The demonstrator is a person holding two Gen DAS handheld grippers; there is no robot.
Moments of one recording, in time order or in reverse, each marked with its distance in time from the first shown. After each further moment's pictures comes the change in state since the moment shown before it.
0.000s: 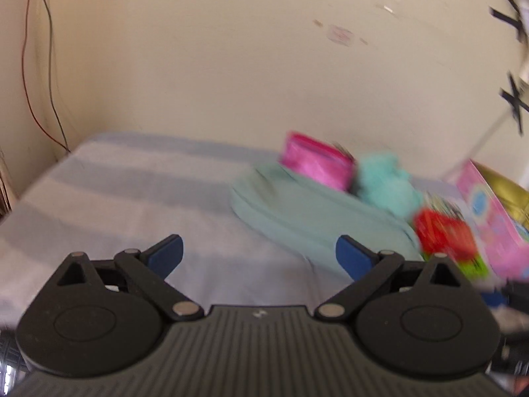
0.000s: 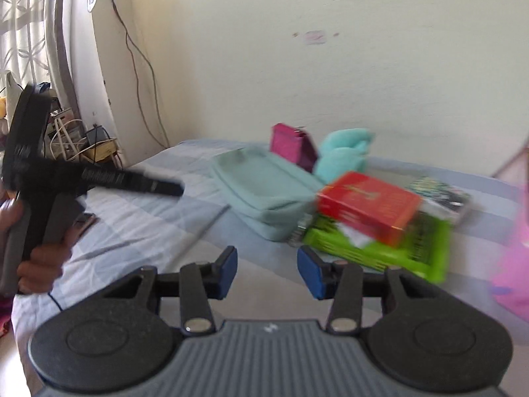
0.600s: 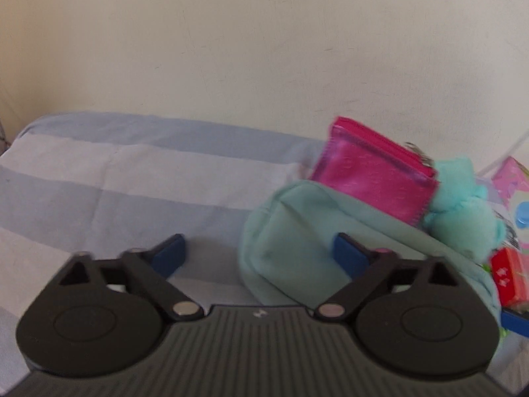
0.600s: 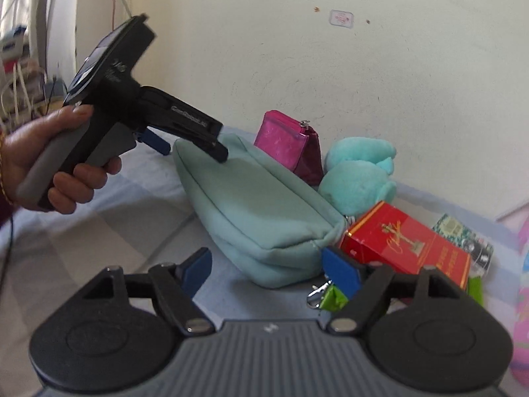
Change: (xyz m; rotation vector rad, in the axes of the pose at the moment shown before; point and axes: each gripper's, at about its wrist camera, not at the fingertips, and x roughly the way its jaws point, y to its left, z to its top) left arm 0.134 0.014 0.028 0.022 0.171 -0.109; right arm 0.079 0.021 0.007 -0.218 0.018 -0.229
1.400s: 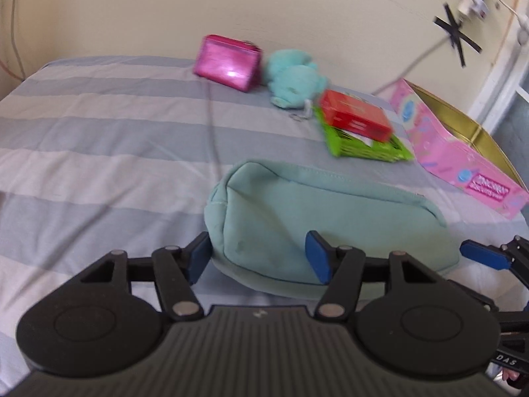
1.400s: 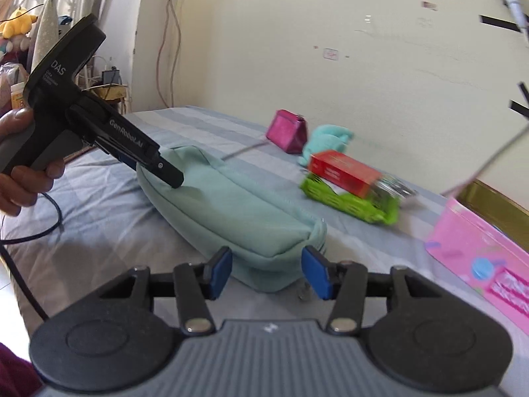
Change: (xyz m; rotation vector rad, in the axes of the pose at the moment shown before) left arm -0.153 -0.112 -0.161 0.036 0.032 -0.077; right arm -0.181 -0.008 -0.109 -0.019 -0.067 0.009
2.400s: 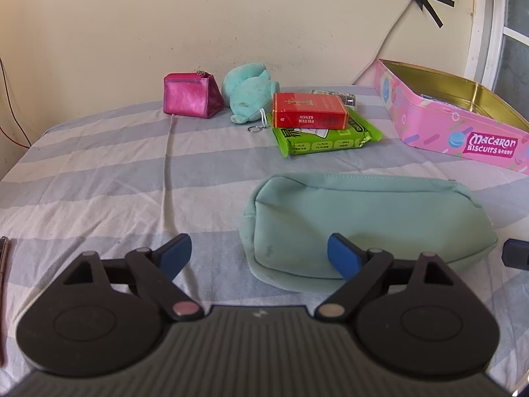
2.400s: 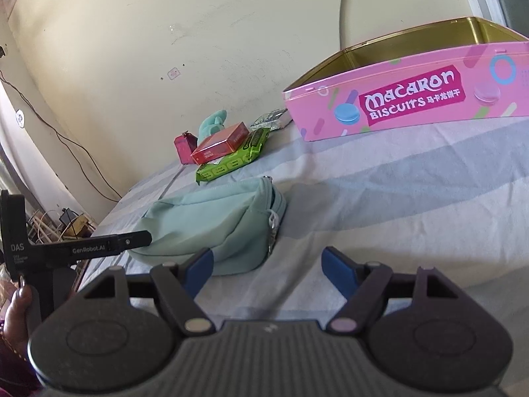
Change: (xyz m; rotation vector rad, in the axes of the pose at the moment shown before) left arm -0.003 -0.081 -0.020 0.172 -0.084 0.189; right arm -0.051 -0.102 -0.079 0.761 0.002 0.051
